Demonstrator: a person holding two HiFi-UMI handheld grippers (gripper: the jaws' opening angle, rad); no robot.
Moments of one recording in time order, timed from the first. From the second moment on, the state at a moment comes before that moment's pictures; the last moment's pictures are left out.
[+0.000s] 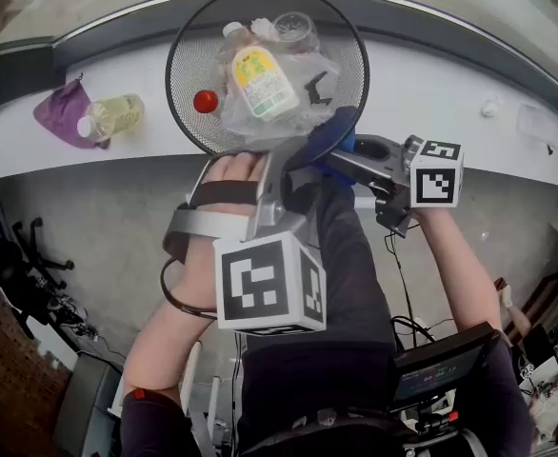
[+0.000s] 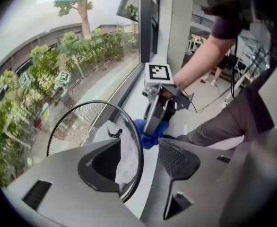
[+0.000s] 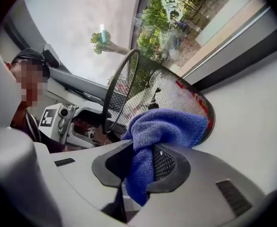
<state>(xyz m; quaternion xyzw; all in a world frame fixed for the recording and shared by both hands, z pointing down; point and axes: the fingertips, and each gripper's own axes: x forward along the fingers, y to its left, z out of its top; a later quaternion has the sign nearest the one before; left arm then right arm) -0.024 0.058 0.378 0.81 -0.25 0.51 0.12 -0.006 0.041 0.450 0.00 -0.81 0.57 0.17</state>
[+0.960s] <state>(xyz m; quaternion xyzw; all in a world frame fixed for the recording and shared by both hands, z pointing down) -0.054 0.073 0.408 0.78 -0.20 0.59 0.02 0.018 0.010 0.449 0.00 -0.90 0.17 0.39</state>
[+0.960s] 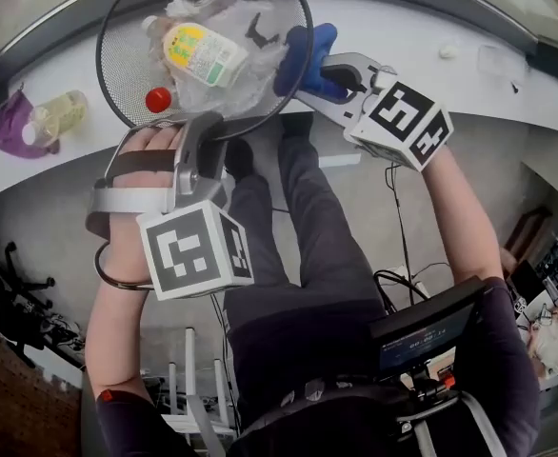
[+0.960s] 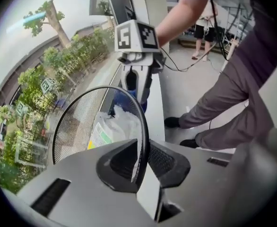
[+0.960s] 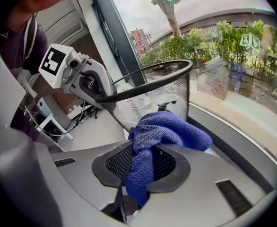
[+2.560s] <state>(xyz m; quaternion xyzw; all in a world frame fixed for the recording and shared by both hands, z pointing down) -0.041 0.066 0.408 0.75 -0.34 0.55 0.13 -0.006 0.084 0.471 -0.05 -0.89 0.06 0.44</state>
